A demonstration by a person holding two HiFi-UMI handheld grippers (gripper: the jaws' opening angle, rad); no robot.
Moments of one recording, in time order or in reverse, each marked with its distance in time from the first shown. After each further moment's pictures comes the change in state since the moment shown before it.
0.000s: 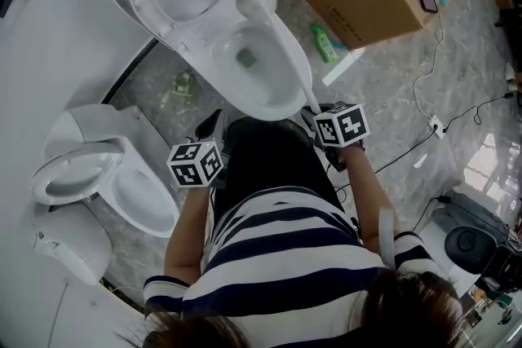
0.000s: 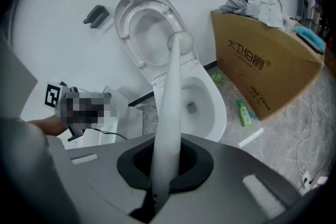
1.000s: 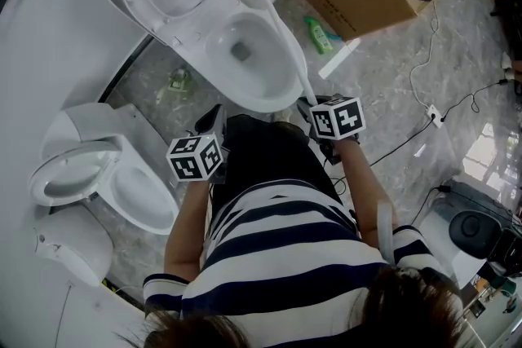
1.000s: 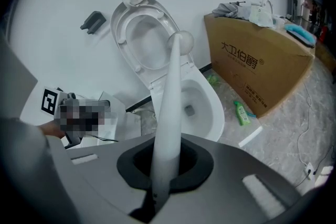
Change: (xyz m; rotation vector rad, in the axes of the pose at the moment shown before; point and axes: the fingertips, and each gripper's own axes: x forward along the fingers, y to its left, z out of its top) left arm -0.001 -0.007 -0.013 0.004 0.035 -0.018; right arm -0.001 0.004 -0.005 0.053 -0.058 -0.029
